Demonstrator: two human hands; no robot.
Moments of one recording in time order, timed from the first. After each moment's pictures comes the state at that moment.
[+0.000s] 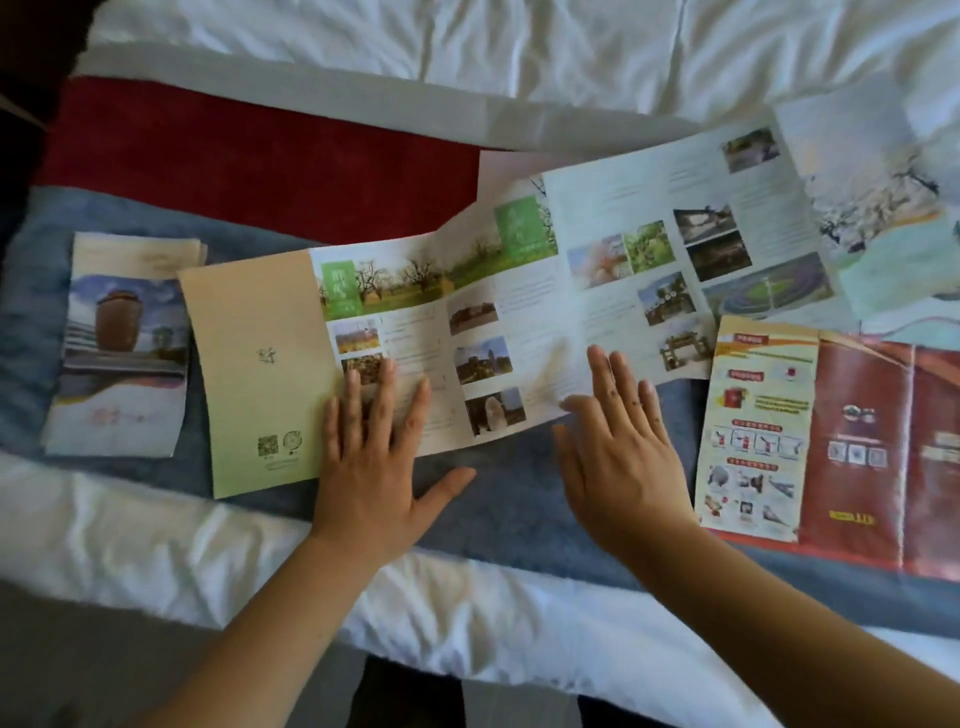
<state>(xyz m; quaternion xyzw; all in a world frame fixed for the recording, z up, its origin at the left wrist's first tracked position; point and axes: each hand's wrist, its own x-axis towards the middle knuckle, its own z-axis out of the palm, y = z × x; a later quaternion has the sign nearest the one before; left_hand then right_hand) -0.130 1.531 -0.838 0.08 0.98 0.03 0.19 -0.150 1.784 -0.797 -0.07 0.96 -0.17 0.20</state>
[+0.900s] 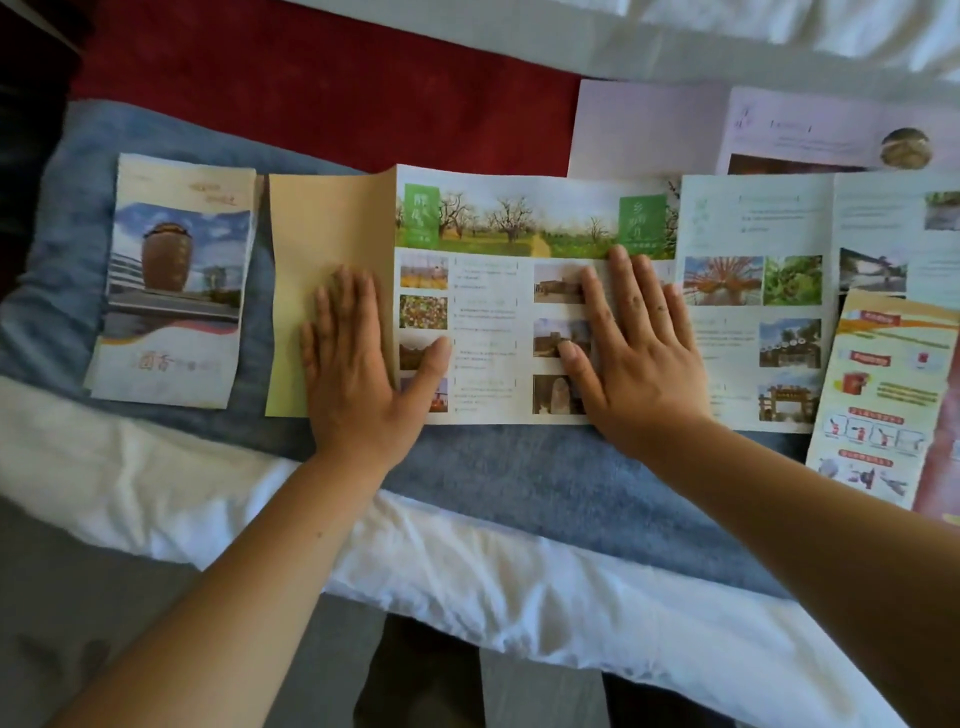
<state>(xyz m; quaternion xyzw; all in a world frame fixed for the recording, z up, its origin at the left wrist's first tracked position) -0.168 1.474 -0.850 -0.13 0.97 0.21 0.07 -0.202 1.743 -0.866 -0.13 0.98 -0.06 0.11</state>
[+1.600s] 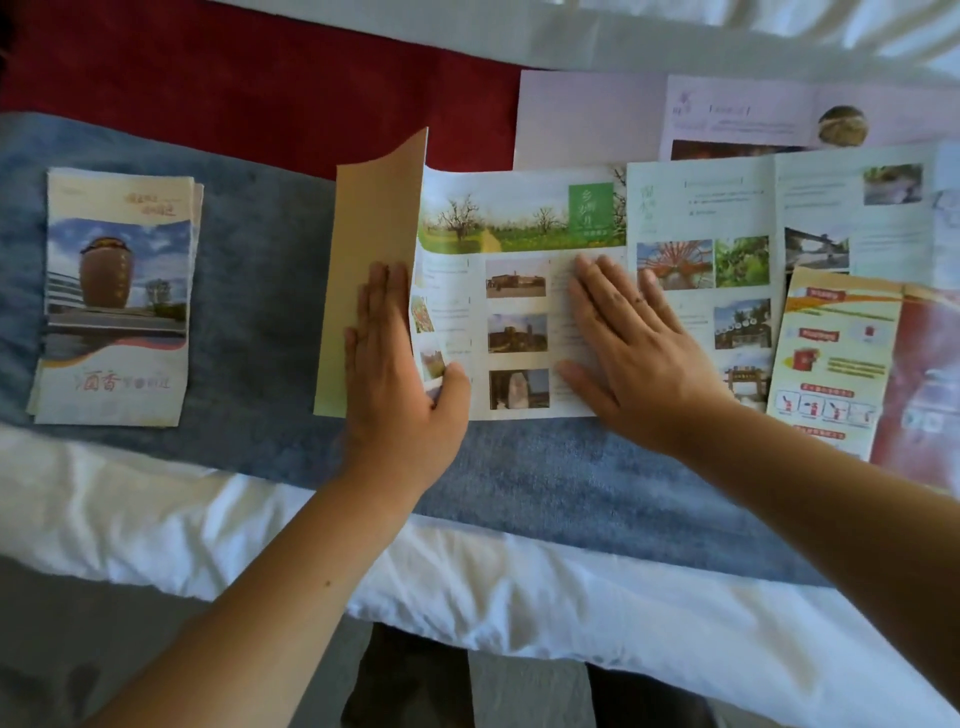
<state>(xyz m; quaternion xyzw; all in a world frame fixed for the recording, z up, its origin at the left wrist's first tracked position) -0.167 1.543 -0.814 -0.09 0.92 0.38 0.08 -0.209 1.790 -0.843 -0.24 0.95 -0.06 0.17</state>
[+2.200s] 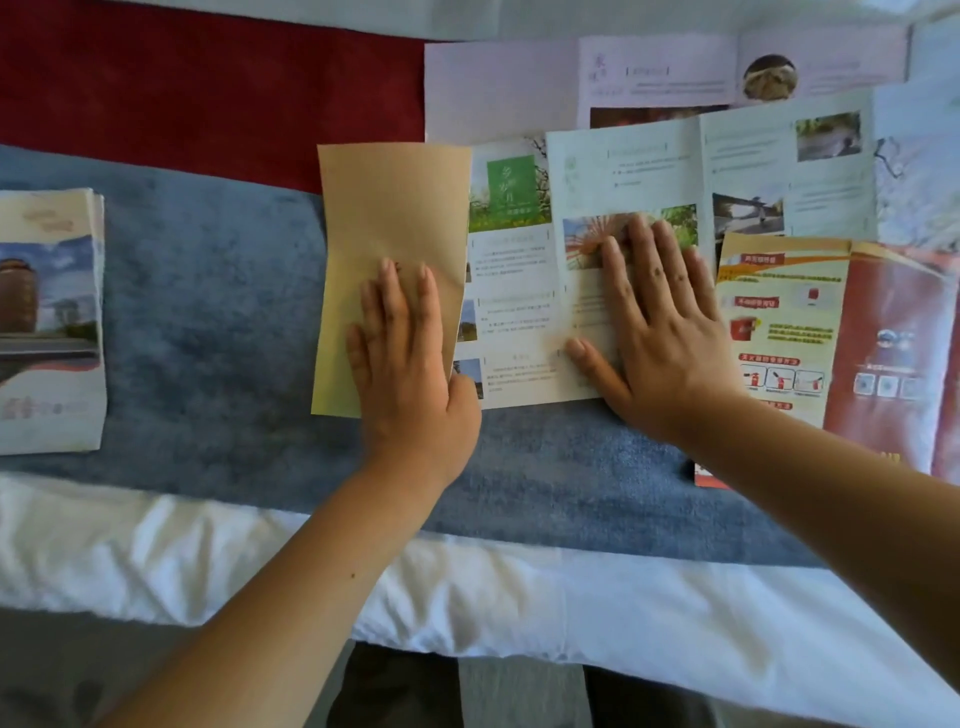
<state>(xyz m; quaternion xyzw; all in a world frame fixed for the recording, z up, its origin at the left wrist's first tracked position) -0.171 1.616 -0.828 -0.05 0.95 0.27 0.13 -0.196 1.853 -0.857 -0.13 0.99 -0.04 0.09</state>
